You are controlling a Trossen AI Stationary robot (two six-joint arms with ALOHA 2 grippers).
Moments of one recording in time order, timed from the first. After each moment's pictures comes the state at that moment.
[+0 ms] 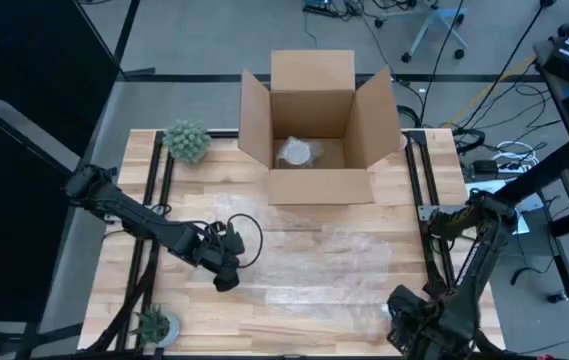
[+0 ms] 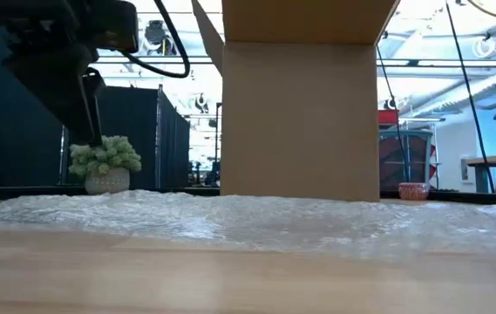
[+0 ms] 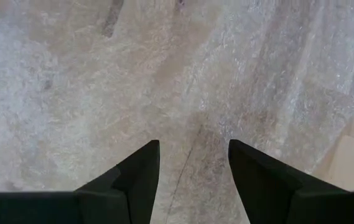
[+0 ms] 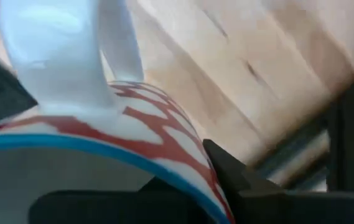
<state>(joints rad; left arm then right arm) -0.46 1.45 0.91 -0.68 -0.25 -0.73 1.03 1.73 1.52 -1.36 0.18 1.79</state>
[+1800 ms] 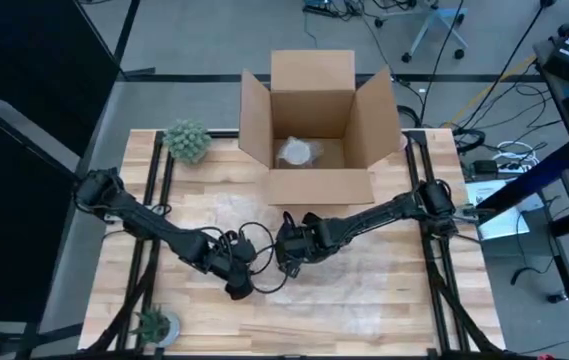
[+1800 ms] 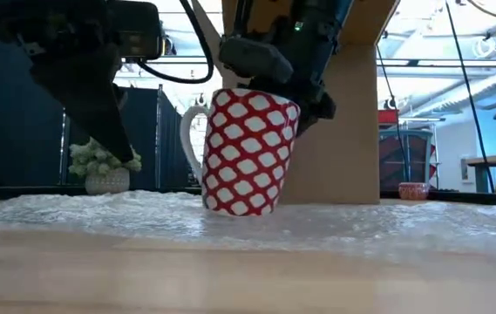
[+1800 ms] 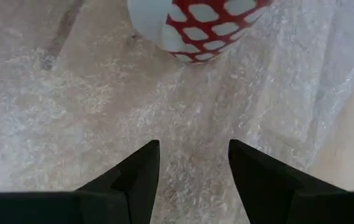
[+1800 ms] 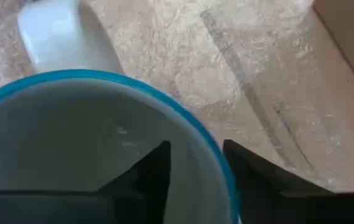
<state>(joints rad) -0.47 1.57 0.91 -0.43 -0.26 -0.75 0.24 2.01 1.53 -0.74 0.28 0.70</state>
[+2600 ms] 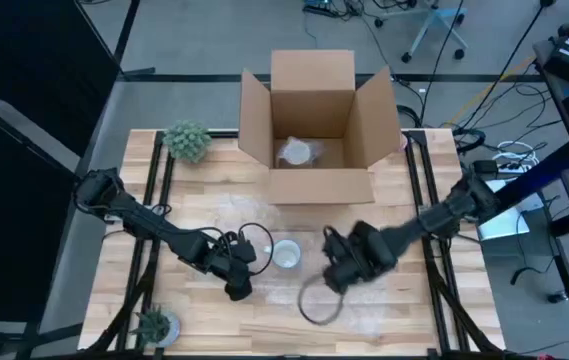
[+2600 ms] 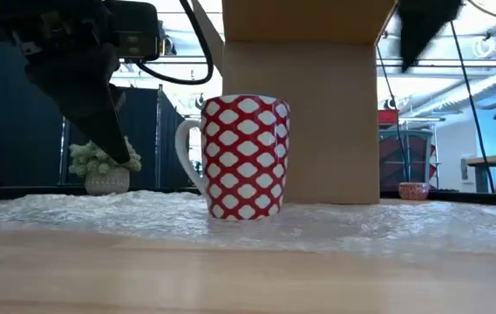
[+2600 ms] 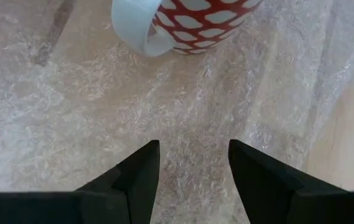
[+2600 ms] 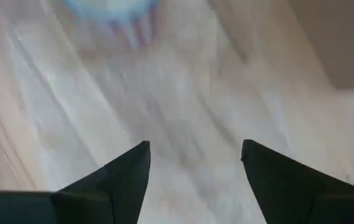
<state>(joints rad) -0.47 1.57 0.91 -0.43 -0.24 -0.75 0.55 1.73 1.49 -1.28 0.27 1.11</state>
